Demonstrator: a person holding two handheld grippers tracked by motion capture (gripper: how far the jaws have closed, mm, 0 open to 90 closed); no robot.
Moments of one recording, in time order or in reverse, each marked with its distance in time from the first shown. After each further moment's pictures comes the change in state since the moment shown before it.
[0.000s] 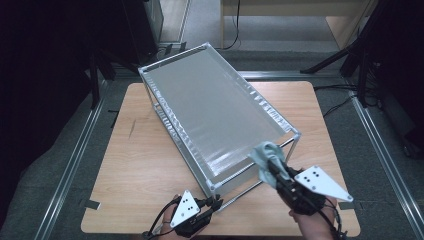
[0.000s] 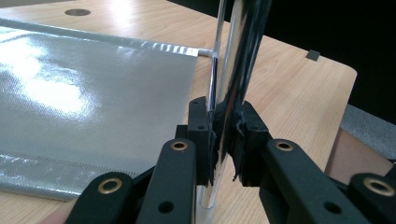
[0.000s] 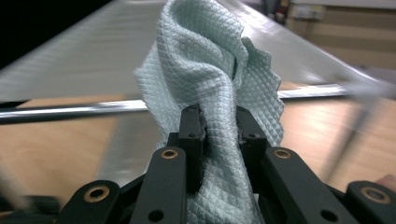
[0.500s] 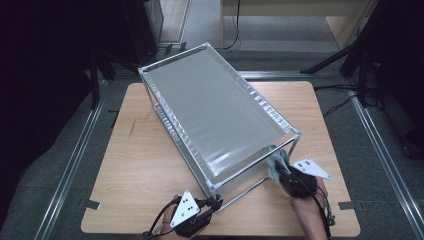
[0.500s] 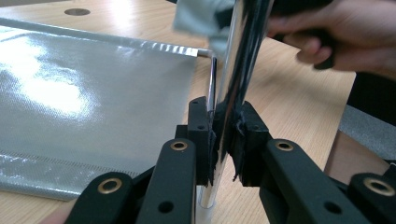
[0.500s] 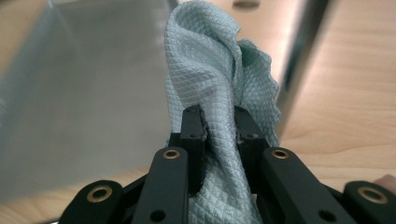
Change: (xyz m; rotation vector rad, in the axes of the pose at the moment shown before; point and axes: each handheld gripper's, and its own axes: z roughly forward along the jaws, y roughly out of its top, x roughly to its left) left arm 0.000 0.000 0.000 0.000 -0.003 -0.004; right arm -0.055 -0.075 0.066 0.216 -0.138 0.099
